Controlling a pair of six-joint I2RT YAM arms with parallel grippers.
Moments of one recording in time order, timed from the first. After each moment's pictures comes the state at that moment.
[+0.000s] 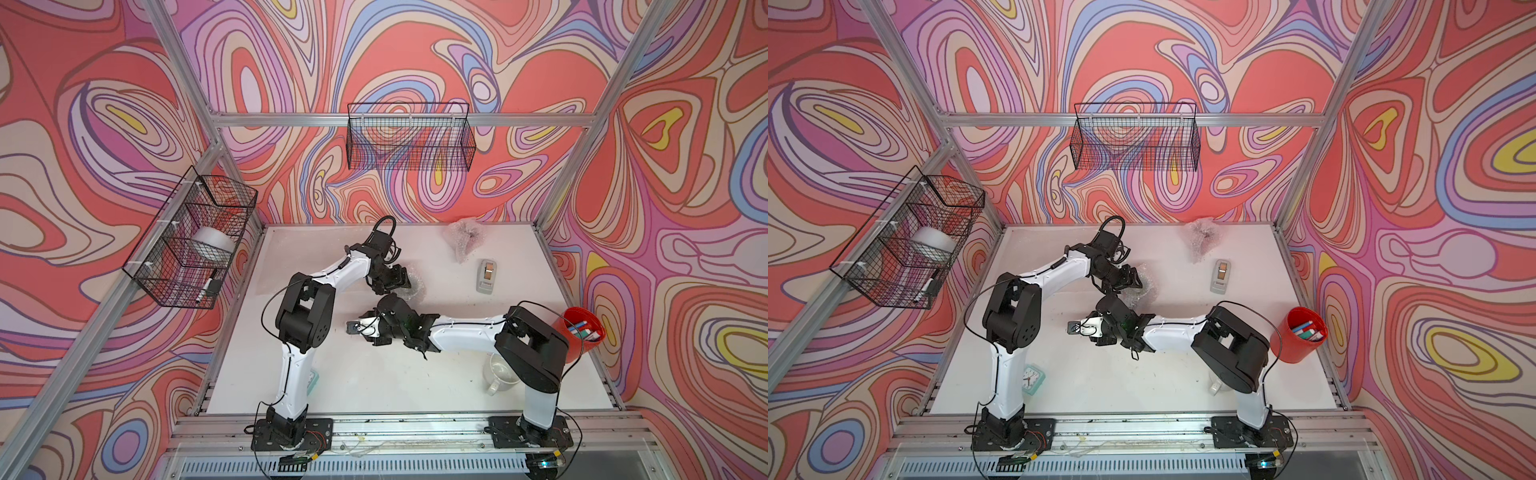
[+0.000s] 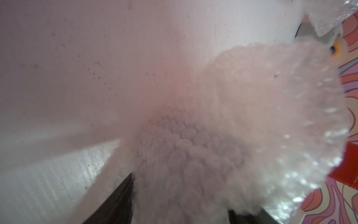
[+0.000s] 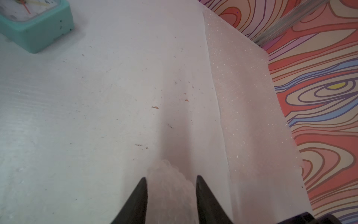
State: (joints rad) left arm -0.47 2.13 1.68 -0.72 0.44 -0.57; right arm 0.98 1.90 1.11 0.18 -0.09 -0.79
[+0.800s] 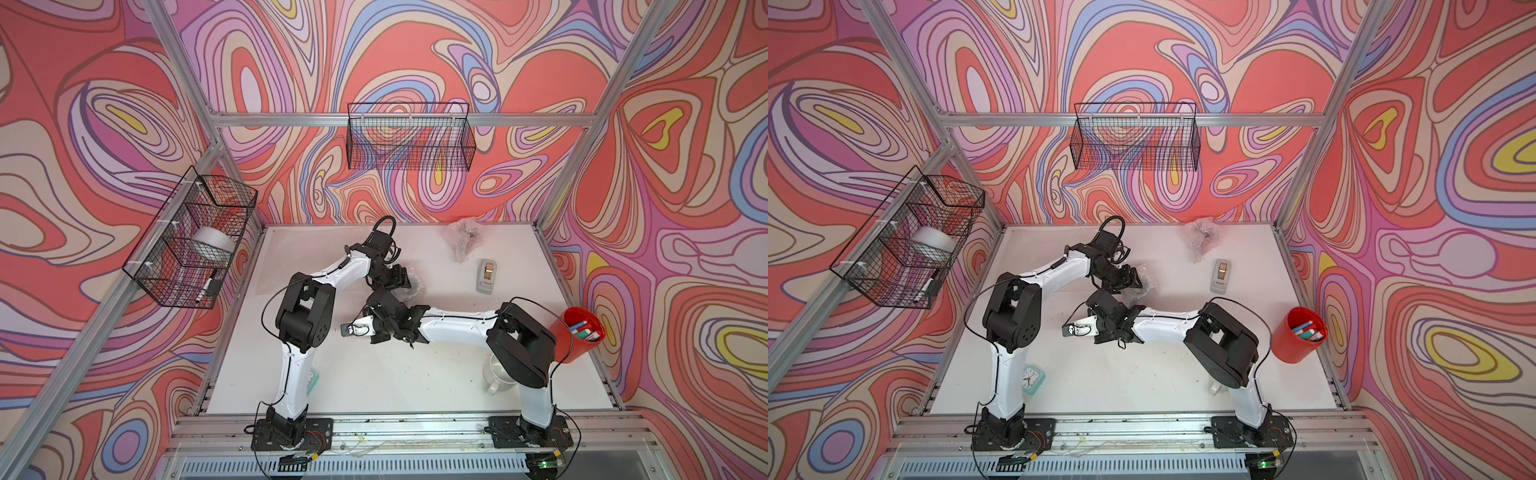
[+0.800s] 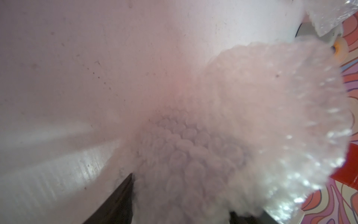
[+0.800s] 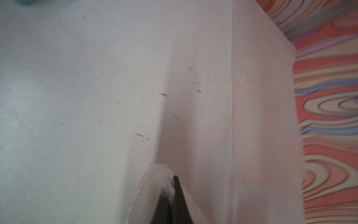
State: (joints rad) left arm -0.47 2.13 1.68 -0.72 0.44 -0.57; right arm 0.98 1.97 1.28 -0.07 -0.07 -0.90
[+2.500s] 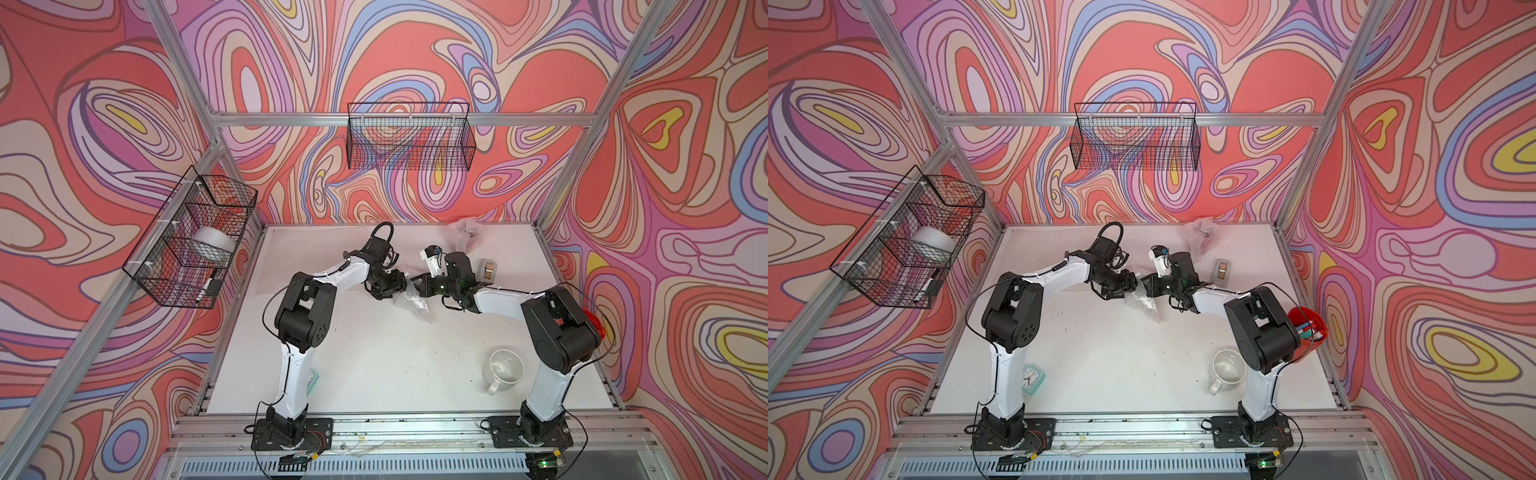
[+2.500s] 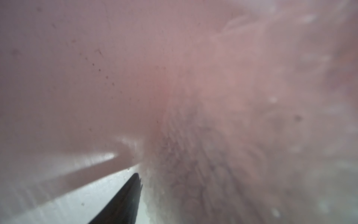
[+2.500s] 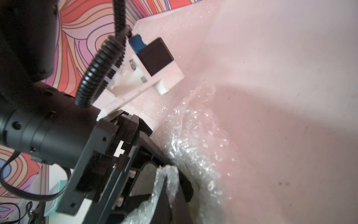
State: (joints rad) left arm -0.46 2.12 1.57 -0.60 0.46 -0.58; right arm 0.43 1.86 1.04 0.25 -0.52 0.33
